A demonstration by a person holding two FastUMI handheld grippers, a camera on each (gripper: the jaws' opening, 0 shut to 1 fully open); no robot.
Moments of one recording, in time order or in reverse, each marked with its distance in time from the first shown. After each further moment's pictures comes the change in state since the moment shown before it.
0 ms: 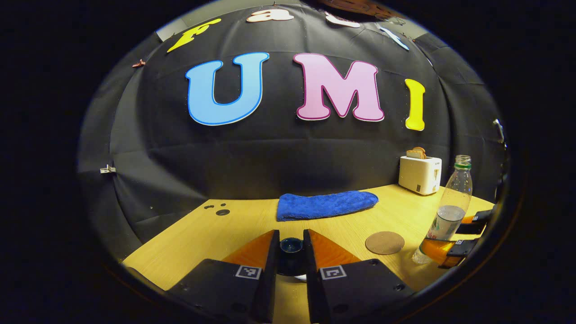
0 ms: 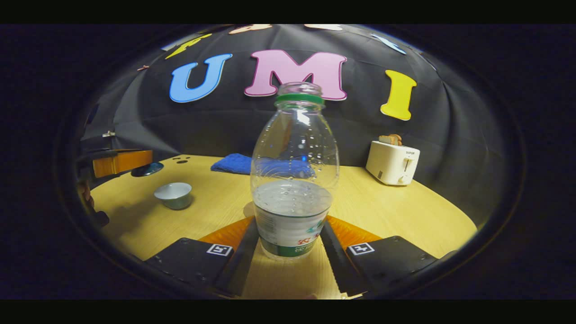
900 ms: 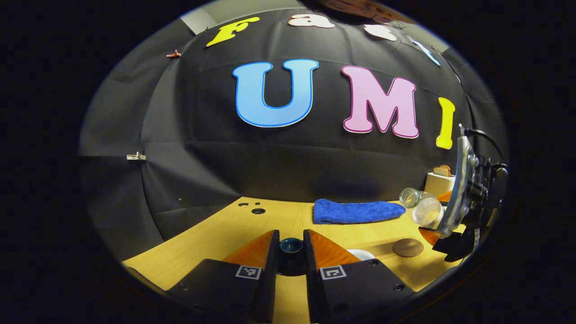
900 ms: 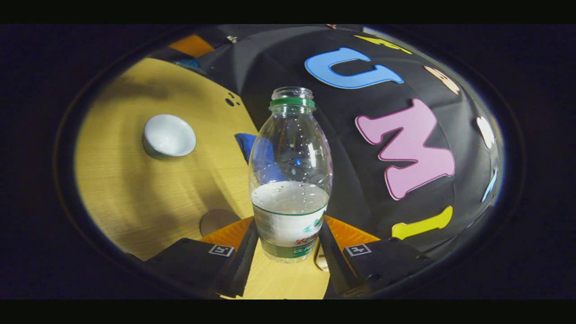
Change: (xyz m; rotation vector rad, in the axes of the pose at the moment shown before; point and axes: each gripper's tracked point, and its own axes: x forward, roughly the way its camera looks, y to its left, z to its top) left arm -0.035 0.083 -0.001 -0.113 -0.029 0.167; right arm 0.060 0.049 0.060 -1.061 -0.099 0.041
